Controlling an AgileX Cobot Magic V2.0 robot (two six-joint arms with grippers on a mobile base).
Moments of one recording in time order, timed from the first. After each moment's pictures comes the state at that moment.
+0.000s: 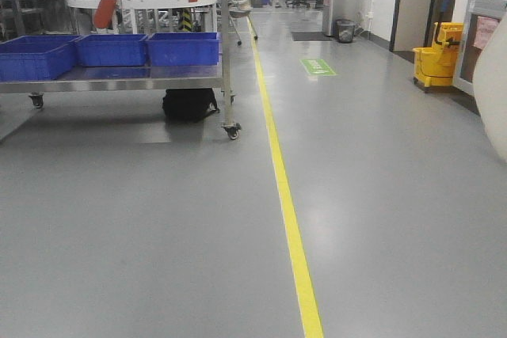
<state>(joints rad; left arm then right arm) -0.13 -0.01 0.01 0.00 0.16 0.04 0.08 0.51 -0.47 -0.10 0.50 0.19</state>
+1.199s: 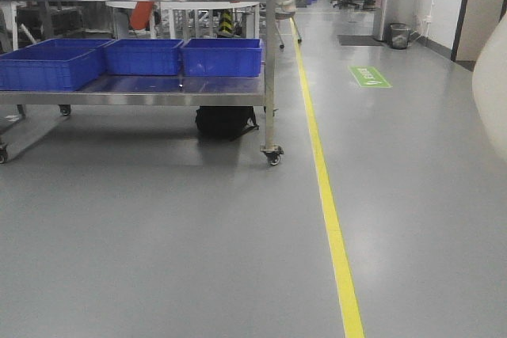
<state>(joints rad) -0.13 -0.01 0.01 0.00 0.16 0.04 0.08 0.51 -0.47 -0.10 0.50 0.19</state>
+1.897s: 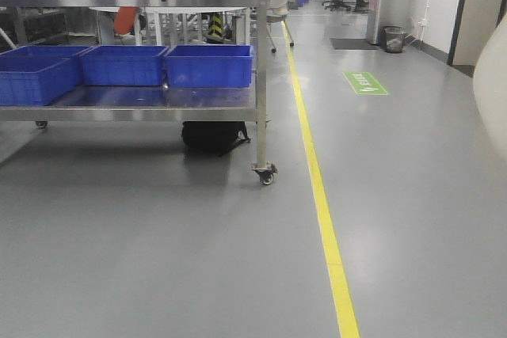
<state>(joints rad) -0.13 -0.01 0.01 0.00 0.16 0.04 0.08 0.51 -0.47 -0.10 0.50 0.19</state>
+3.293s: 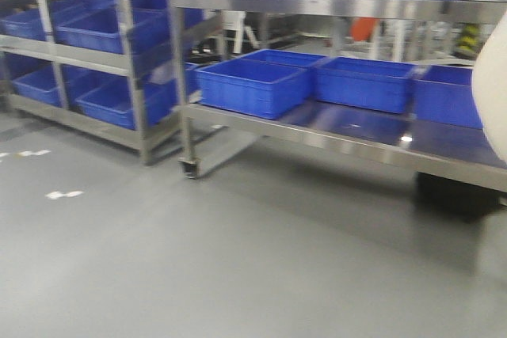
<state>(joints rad) -0.13 -0.01 0.01 0.00 0.16 0.04 0.08 0.51 -0.47 -0.10 0.50 0.19</state>
